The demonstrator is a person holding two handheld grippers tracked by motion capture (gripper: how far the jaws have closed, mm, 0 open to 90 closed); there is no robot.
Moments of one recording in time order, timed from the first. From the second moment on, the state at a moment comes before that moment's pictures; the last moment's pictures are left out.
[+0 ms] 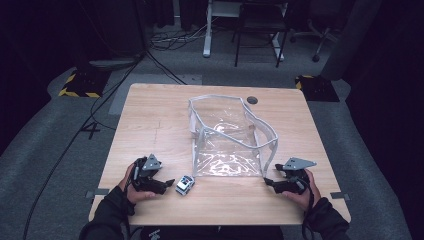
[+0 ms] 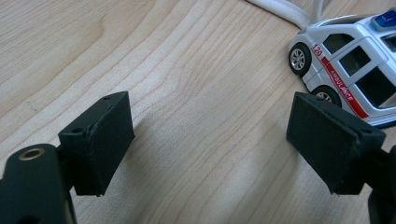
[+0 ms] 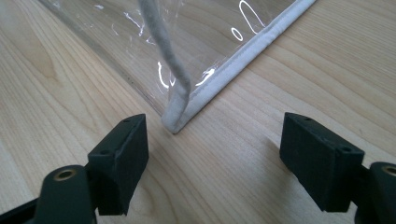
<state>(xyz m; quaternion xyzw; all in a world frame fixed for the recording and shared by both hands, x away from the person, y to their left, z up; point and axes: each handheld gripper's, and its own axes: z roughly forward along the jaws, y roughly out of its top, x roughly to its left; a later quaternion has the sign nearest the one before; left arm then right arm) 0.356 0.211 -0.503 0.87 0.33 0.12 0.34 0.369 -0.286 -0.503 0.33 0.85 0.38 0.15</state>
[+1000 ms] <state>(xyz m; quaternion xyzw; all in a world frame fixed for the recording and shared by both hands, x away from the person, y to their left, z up) 0.362 0.217 -0.488 0.84 0.36 0.13 0.38 0.366 -0.258 -0.503 0.31 0.85 0.39 0.16</state>
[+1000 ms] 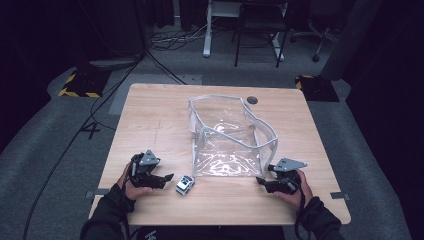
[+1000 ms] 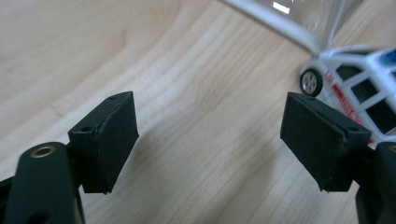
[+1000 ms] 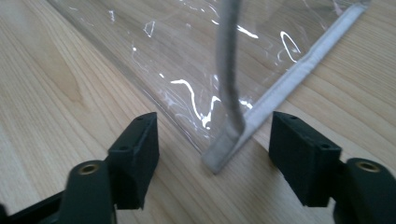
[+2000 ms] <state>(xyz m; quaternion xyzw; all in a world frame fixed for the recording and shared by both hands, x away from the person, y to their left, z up) 0.394 0.105 -0.426 0.89 0.23 0.14 0.37 0.361 -0.247 -0.502 0.29 0.85 0.39 0.20</state>
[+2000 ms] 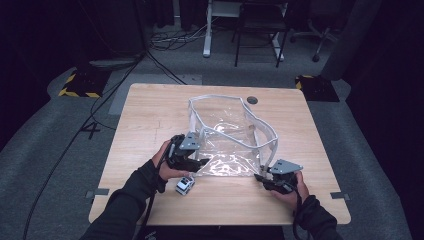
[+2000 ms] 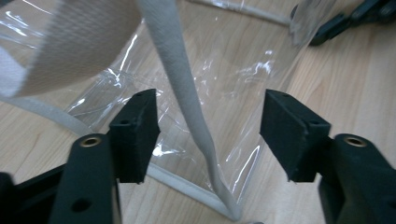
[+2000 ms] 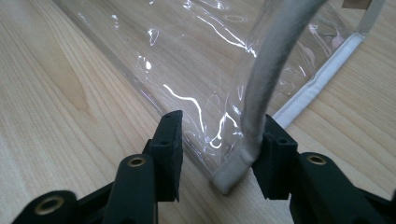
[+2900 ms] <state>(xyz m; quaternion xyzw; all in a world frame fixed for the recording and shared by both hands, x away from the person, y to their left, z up) 0.468 0.075 -0.436 0.90 0.26 0.14 0.31 0.418 -0.250 -0.498 0.32 0.84 0.37 0.22</state>
